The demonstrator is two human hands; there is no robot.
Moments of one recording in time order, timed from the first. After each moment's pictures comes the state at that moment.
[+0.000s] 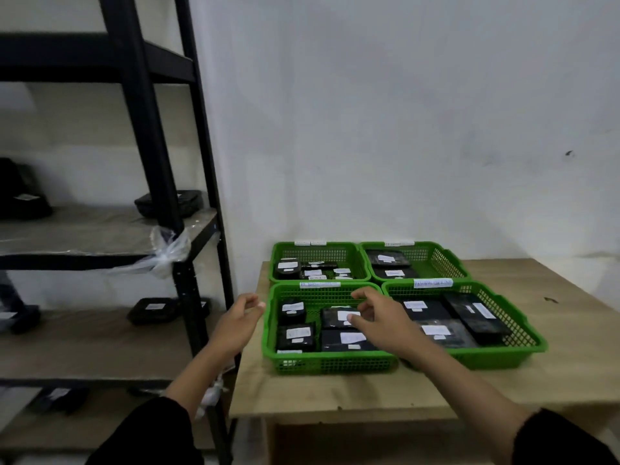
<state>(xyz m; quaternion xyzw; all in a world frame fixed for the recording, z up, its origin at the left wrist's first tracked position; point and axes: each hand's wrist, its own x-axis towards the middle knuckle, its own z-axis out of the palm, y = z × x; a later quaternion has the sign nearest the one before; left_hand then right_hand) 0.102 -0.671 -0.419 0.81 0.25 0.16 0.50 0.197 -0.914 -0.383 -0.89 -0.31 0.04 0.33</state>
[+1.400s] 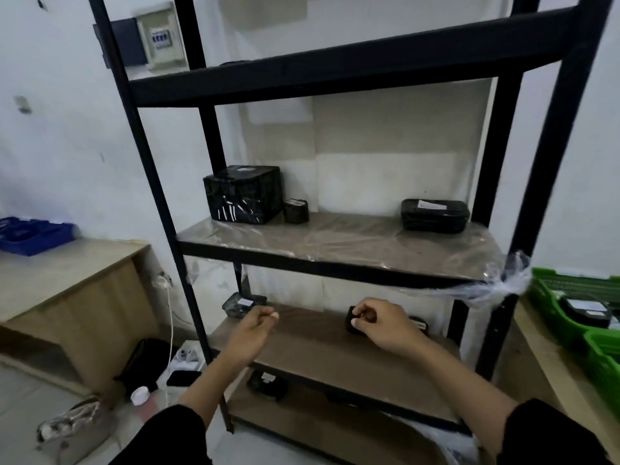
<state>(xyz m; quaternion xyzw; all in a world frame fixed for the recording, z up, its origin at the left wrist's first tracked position) -0.204 -0.142 -0.410 0.74 0.37 0.22 0.51 -0.020 -0.317 -0.396 -0.82 -0.43 0.13 0.36</state>
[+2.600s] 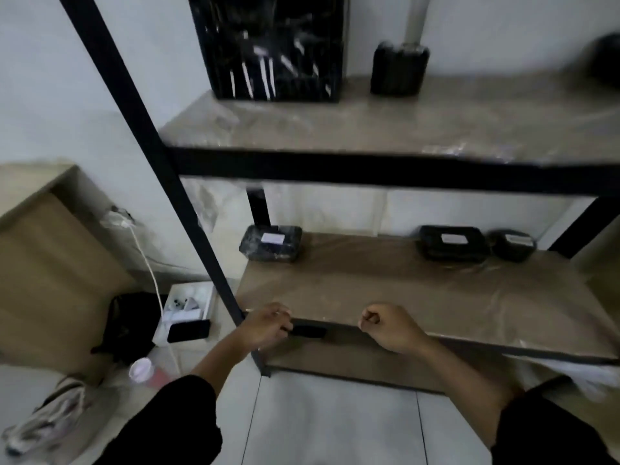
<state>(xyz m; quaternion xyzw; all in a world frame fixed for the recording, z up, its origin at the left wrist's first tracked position) -0.200 0.229 -0.658 0.70 0.36 -0.08 0.62 -0.069 0.020 -0.647 -0.86 -0.30 0.29 0.29</state>
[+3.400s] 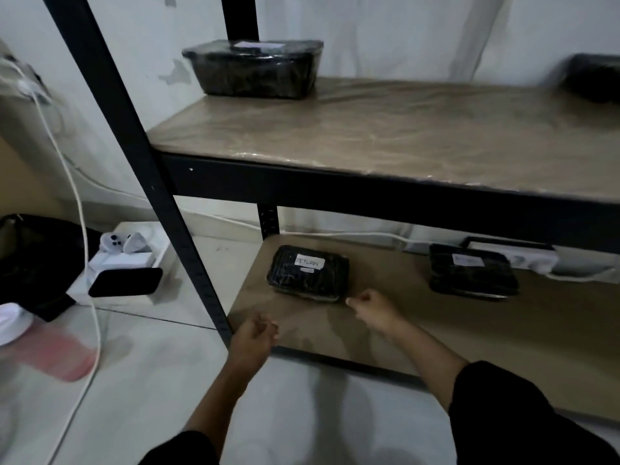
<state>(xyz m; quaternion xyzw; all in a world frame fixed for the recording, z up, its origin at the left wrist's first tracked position) -0.177 0.274 -1.123 0.66 0.42 0.13 0.61 0.014 0.147 -1.135 -0.85 -0.12 0.35 0.37</state>
